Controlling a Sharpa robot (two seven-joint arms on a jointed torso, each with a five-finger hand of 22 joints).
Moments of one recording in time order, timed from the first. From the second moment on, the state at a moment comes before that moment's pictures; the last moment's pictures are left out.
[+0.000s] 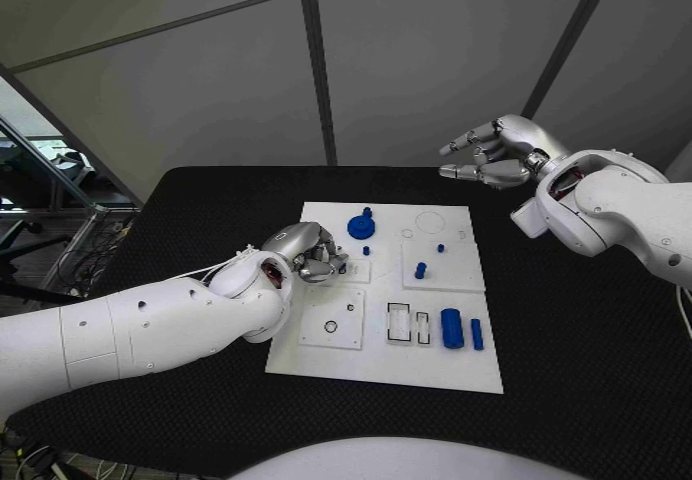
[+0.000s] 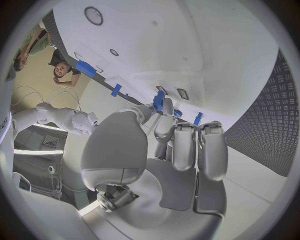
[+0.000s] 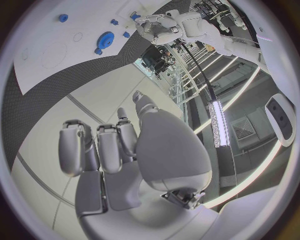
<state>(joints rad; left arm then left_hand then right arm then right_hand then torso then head) 1.04 -0.77 -0.05 1.54 -1.42 -0.56 -0.39 1.22 -0.20 0.58 0.20 0.18 0.98 0.03 0.59 0.62 1.38 -0.05 1.17 1.12 1.47 -0.09 1.43 1.31 0.12 1.46 0.01 1.51 1.31 1.31 -0.84 0.02 1.45 -0.92 -0.31 0.09 1.41 -0.06 0.07 0.16 0.30 0.89 0.17 0.14 0.07 1.37 0.09 1.35 1.31 1.47 0.01 1.43 1.31 0.03 1.43 0.12 1.43 1.31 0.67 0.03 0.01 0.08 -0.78</state>
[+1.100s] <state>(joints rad) 1.04 -0.76 -0.04 1.54 -1.43 -0.51 -0.41 1.21 -0.21 0.59 0.19 0.18 0.98 0.03 0.59 0.62 1.38 -0.05 1.17 1.12 1.47 -0.09 1.43 1.31 0.12 1.46 0.01 1.51 1.31 1.31 -0.84 0.02 1.45 -0.92 -0.31 0.09 1.41 -0.06 0.07 0.16 0.30 0.89 0.17 0.14 0.07 1.37 0.09 1.35 1.31 1.47 0.01 1.43 1.31 0.03 1.43 0.12 1.43 1.31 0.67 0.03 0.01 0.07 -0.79</state>
